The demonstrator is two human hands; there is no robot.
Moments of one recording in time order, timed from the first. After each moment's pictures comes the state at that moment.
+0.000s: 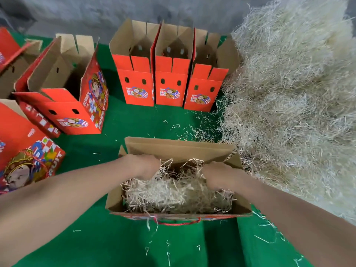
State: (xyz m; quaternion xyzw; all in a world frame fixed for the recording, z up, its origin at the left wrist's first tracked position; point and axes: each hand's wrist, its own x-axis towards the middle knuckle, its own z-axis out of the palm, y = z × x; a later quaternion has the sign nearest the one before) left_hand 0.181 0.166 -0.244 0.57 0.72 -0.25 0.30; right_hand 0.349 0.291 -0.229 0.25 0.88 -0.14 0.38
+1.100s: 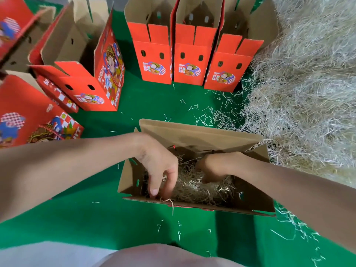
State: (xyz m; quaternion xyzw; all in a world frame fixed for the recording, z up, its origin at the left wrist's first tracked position) left_hand 0.177 0.163 -0.212 0.51 0.49 -0.14 0.70; right_hand 0.306 0.281 -0.263 0.00 0.88 -0.02 0.48
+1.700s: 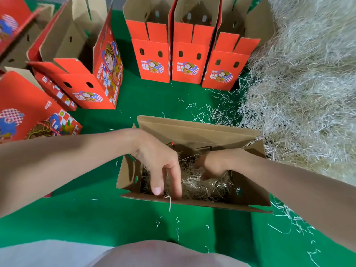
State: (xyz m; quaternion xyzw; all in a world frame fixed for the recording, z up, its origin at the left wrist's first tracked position) left_hand 0.177 0.153 -0.201 0.50 0.45 -0.05 0.74; right_hand 0.312 0.277 -0.251 0.00 0.87 -0.06 0.48
